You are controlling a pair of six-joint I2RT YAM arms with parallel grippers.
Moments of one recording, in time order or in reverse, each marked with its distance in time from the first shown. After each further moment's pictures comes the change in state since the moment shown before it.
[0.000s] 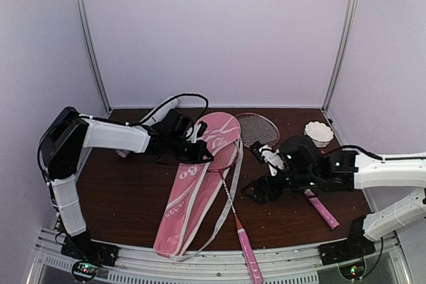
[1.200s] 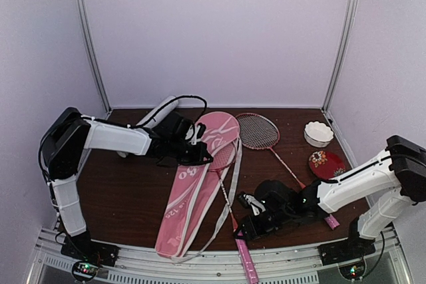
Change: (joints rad) left arm -0.013 0.006 -0.017 0.027 -0.054 -0.042; right arm 0.179 0.287 -0.206 0.333 -0.273 0.506
